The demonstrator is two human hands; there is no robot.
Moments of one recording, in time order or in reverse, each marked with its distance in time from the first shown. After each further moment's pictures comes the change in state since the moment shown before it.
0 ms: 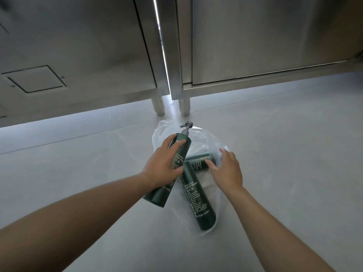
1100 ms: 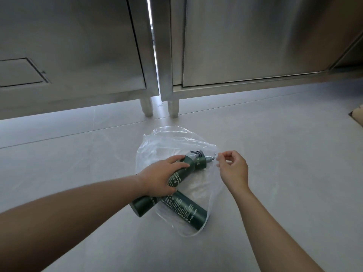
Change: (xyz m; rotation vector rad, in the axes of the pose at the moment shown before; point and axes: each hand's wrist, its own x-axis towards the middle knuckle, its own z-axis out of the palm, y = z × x) left_hand 0.000 0.002 0.010 0.107 -0.414 0.186; right_hand 0.000 0.007 -0.037 0.418 0.191 0.154
